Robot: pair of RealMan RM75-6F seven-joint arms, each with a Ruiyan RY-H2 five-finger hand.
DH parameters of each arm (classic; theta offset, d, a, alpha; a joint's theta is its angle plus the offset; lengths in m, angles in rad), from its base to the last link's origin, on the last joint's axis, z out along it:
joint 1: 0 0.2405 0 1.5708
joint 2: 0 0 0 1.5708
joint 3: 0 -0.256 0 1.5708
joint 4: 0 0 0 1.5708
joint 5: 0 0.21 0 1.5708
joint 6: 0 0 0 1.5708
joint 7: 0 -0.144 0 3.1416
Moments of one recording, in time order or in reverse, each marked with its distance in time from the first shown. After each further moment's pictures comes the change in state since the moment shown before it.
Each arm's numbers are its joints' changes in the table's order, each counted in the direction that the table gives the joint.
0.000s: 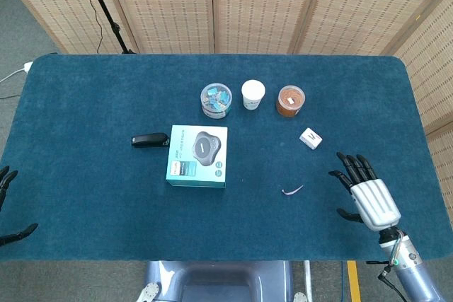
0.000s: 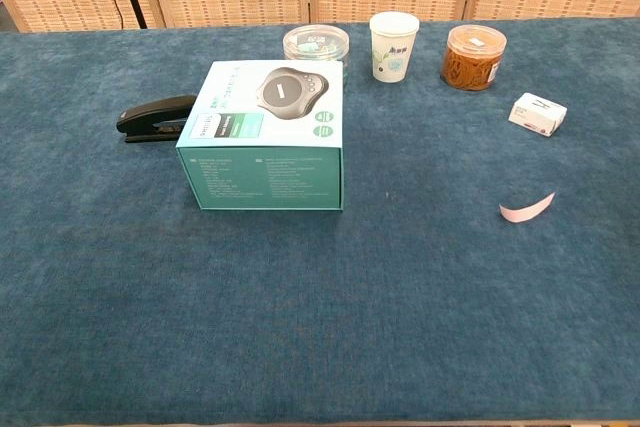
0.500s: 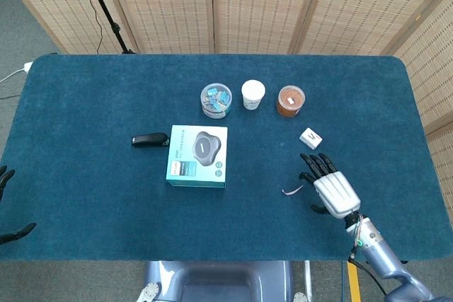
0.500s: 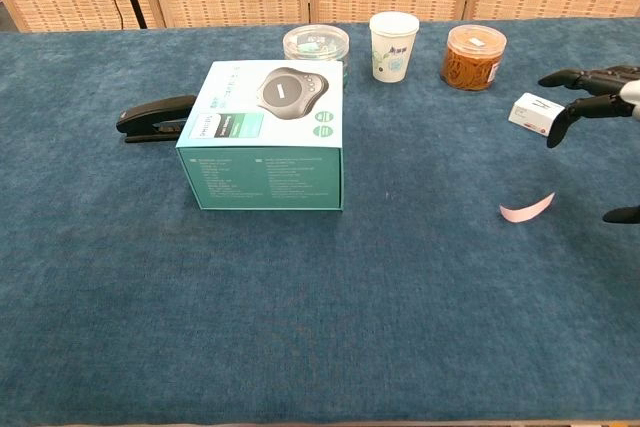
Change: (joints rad) left arm -0.002 -0.014 0.003 -0.001 -0.011 0.013 0.030; right arm 0.148 0.156 -0.004 0.102 0.051 0.179 0.093
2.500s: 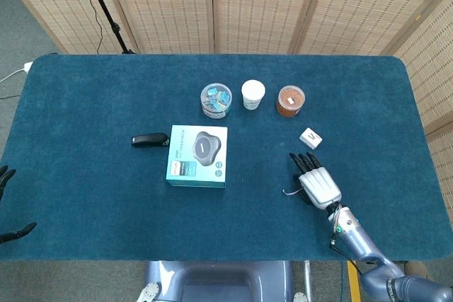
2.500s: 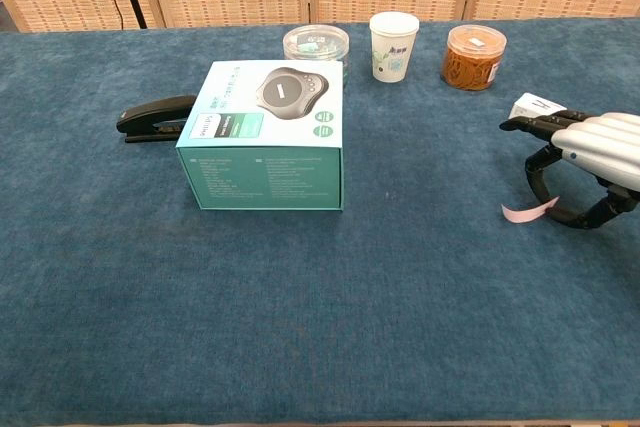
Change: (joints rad) left arm -0.009 -0.010 0.001 -0.004 -0.012 0.031 0.028; right arm 0.110 0.189 0.037 0.235 0.128 0.084 0.040
